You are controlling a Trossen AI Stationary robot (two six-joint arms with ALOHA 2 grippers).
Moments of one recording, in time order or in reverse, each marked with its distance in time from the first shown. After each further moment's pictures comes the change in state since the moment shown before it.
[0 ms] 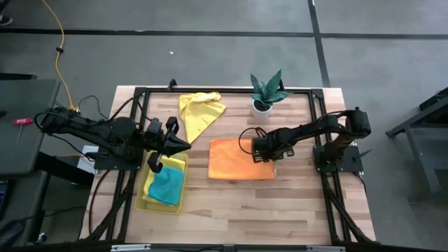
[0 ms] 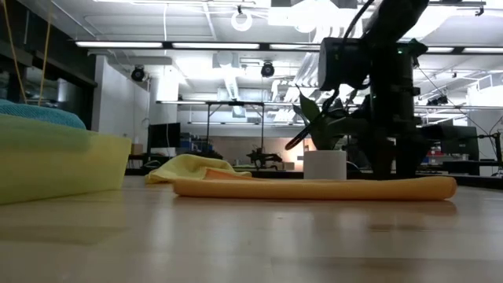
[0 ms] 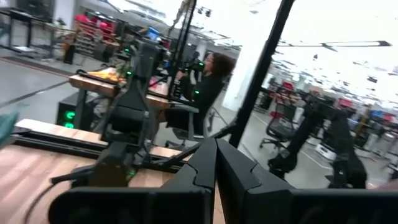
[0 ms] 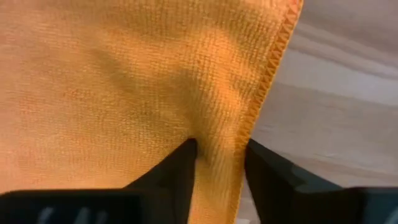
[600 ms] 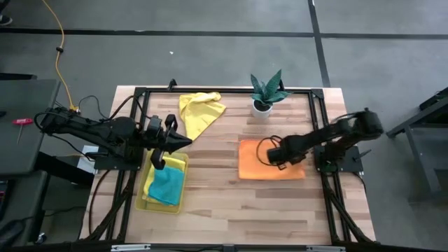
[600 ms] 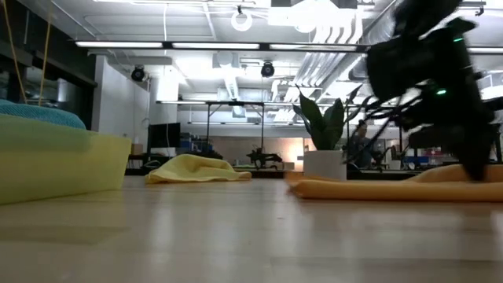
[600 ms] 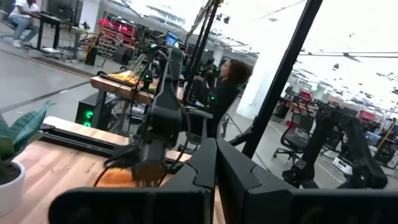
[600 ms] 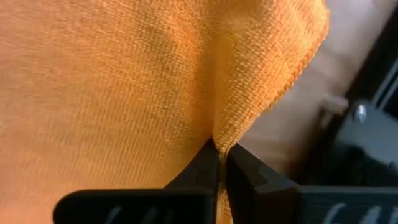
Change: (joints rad) left arm 0.000 0.000 0.000 0.000 -0.084 -0.023; right arm 0.132 -0.171 -0.115 -0.382 0.090 -0.076
